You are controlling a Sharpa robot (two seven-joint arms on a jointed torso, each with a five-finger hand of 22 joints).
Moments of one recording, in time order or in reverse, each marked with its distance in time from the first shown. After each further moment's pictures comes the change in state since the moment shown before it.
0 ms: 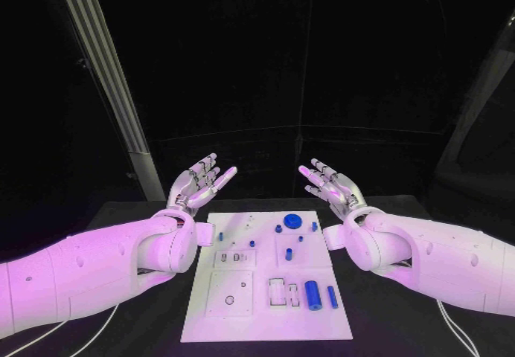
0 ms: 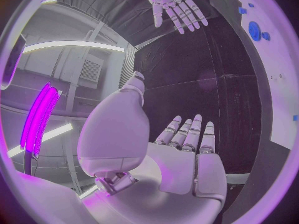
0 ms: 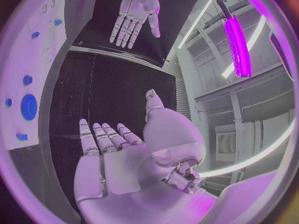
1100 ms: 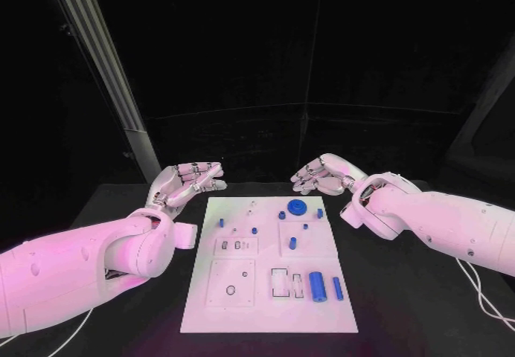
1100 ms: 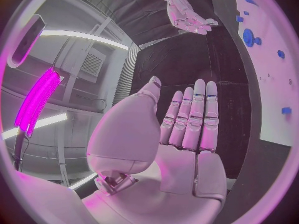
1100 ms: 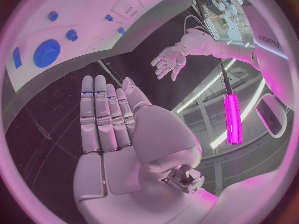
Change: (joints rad) left arm 0.016 -0.129 -0.001 0.104 -0.026 0.137 0.020; left_hand 0.128 0.160 0.066 -0.073 -0.011 0.643 0.082 0.105 0.037 0.804 0.022 0.127 0.042 0.777 -0.015 0.189 0.099 0.029 0.766 0.006 0.312 0.126; right arm 0.104 -0.002 -0.005 -0.146 -0.815 0.170 -0.153; right_hand 0.342 -0.005 0.128 -0.287 -0.050 0.888 0.071 0.110 0.054 0.993 -0.096 0.088 0.042 1.106 -0.152 0.167 0.061 0.125 0.806 -0.108 0.330 0.107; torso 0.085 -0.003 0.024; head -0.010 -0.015
